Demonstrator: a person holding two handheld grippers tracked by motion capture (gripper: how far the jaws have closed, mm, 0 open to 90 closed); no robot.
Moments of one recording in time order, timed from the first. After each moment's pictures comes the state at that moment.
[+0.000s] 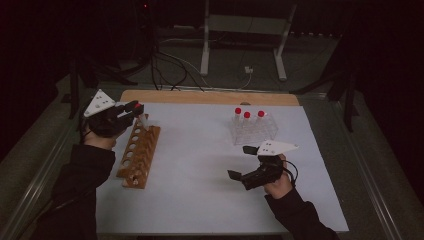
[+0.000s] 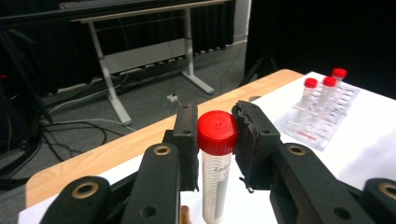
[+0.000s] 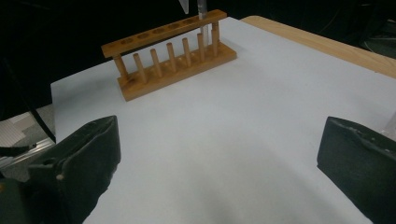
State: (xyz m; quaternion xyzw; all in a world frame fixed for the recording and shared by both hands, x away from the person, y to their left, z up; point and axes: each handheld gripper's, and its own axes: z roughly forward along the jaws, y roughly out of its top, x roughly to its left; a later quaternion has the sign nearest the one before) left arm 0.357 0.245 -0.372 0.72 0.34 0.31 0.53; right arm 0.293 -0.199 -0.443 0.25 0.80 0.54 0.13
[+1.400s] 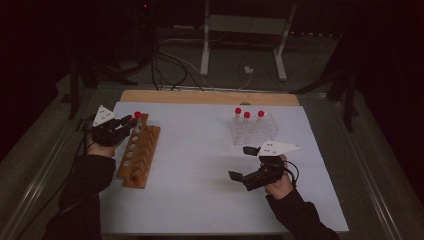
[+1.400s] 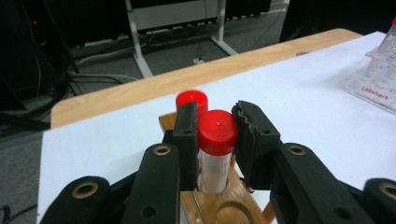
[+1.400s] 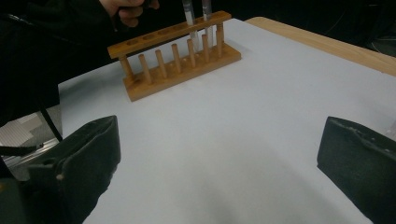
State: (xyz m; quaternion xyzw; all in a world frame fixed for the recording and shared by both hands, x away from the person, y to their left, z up) left arm 0.381 0.265 -0.446 0.72 0.41 0.31 0.47; right arm 0.292 -0.202 -0.444 0.24 0.80 0.54 0.12
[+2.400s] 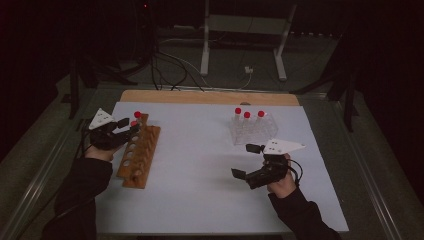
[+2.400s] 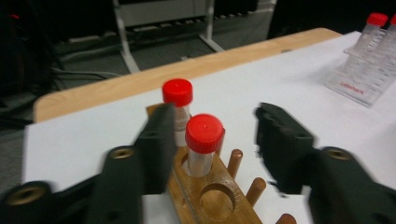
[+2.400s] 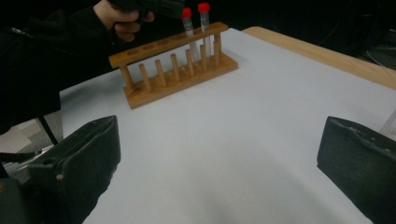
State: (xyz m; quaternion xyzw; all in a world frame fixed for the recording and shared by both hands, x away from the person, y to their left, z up) left arm 0.370 0.270 -0.444 0.72 0.40 0.29 0.48; right arm 0.291 -0.210 -0.436 0.24 0.79 0.56 0.13
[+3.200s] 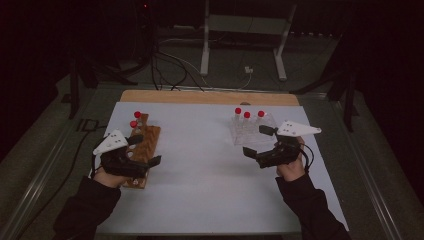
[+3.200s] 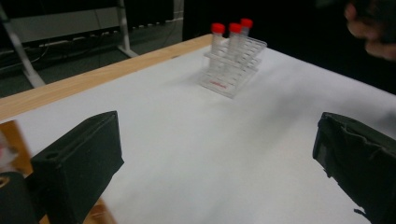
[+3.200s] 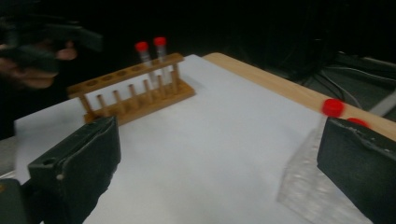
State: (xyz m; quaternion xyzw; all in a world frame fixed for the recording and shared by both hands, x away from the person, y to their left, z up) left arm 0.296 0.215 -0.431 0.76 0.29 0.19 0.54; right arm 0.320 -0.237 -0.407 0.27 0.76 0.57 0.18
